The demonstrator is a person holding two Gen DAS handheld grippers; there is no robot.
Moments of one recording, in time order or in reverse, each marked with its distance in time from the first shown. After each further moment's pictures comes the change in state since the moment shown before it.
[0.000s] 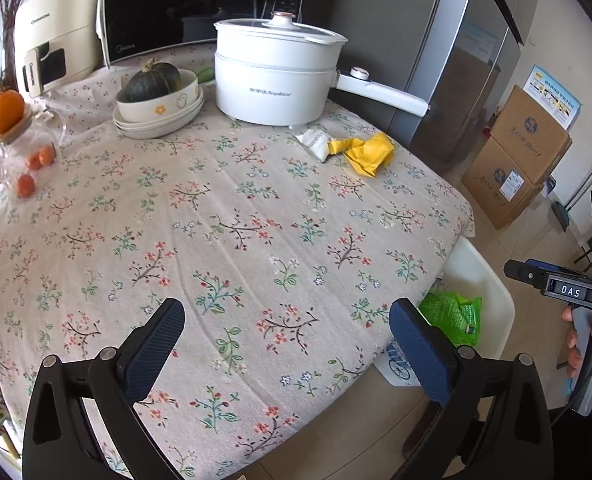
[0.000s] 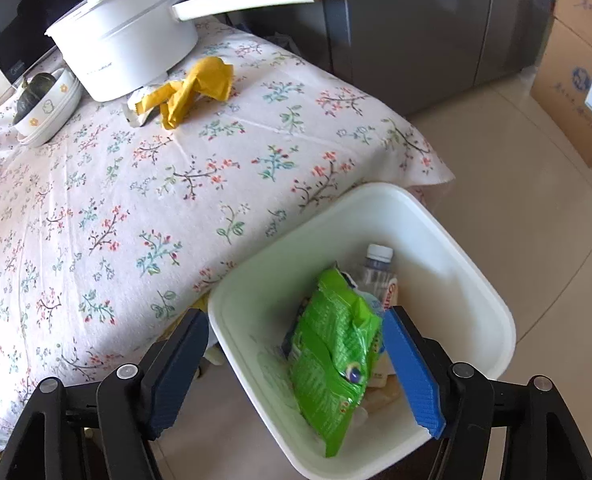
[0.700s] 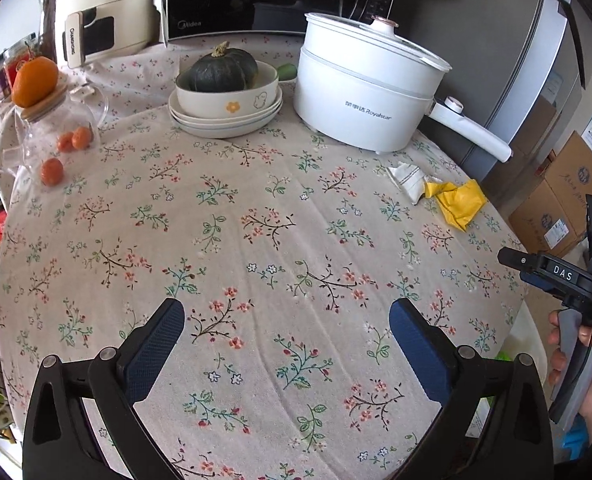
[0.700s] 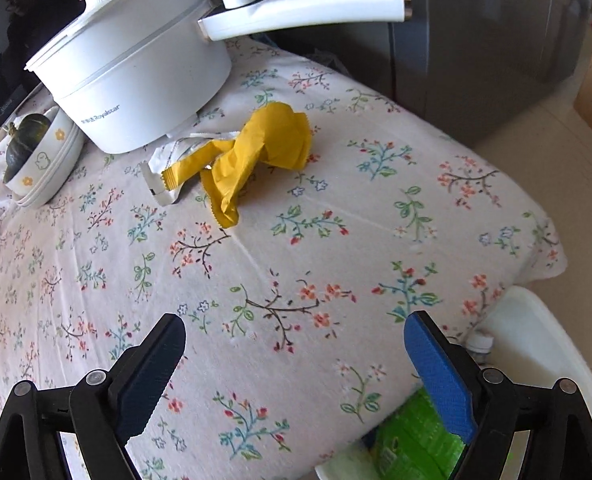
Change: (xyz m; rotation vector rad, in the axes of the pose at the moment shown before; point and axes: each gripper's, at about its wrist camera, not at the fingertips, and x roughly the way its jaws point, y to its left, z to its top) left arm 0.055 0.071 0.046 -0.148 0.013 0.112; right arm 0.089 0.072 0.097 0.065 -0.006 0.072
